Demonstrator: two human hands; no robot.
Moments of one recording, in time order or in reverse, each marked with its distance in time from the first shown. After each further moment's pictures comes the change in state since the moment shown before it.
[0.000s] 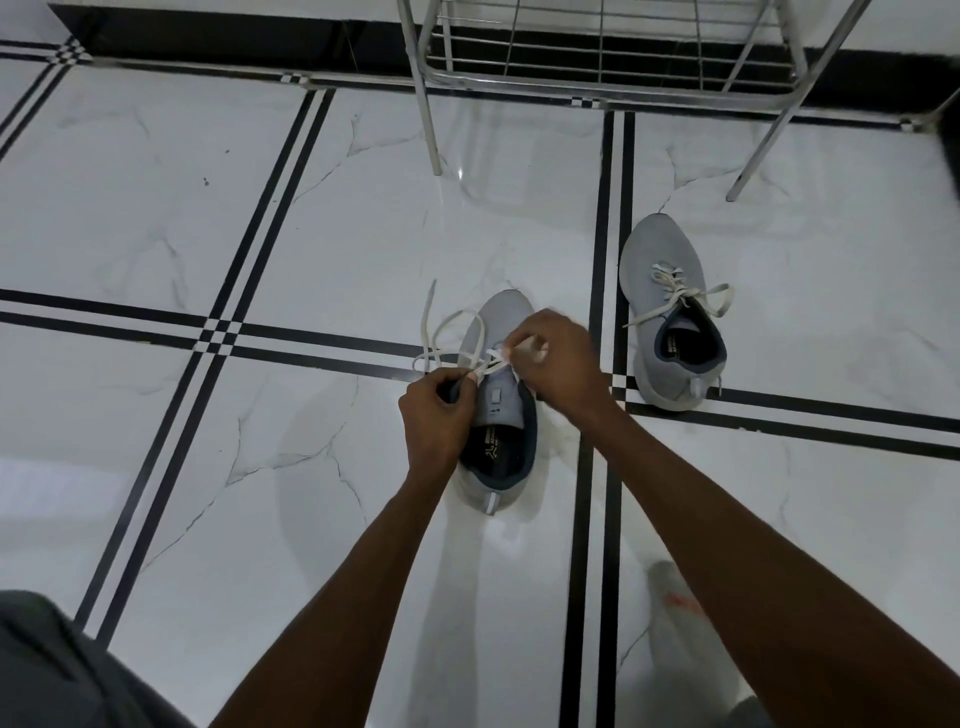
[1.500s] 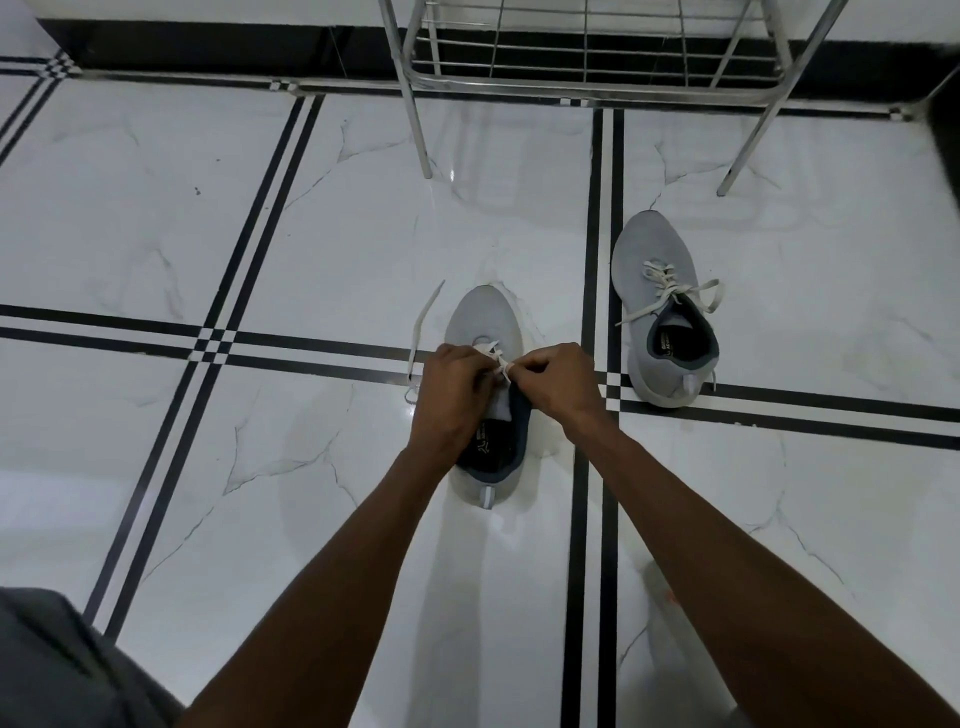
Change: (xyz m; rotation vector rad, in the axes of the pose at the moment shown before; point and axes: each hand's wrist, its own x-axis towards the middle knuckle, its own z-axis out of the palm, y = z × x) left_hand 0.027 0.016 0.012 0.448 -0.221 0.541; right_hand -0.022 -0.010 -0.003 0.101 -0.055 0.382
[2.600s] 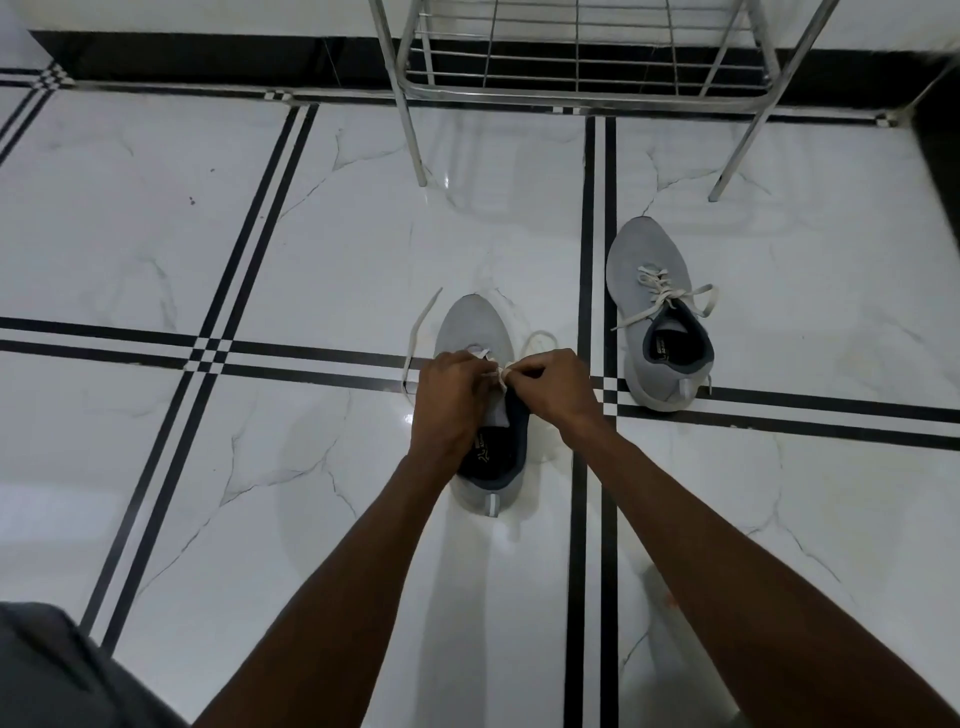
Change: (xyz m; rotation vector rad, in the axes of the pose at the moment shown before) left_hand 0.002 0.010 -0.007 -0.008 0.025 -0.006; right_hand 0.003 0.003 0.003 0.029 -0.015 0.010
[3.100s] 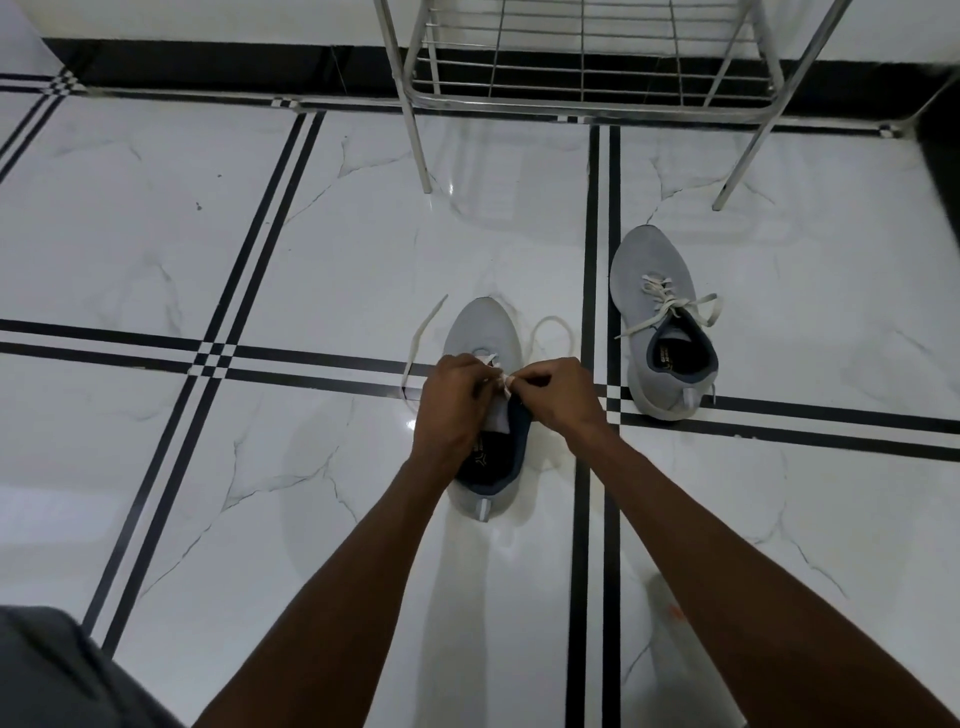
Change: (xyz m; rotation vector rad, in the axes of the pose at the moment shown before) left_hand 0.001 -0.004 0.003 -0.071 -0.020 -0.074; right_hand 0.005 0.006 0.002 0.041 -0.008 0.002
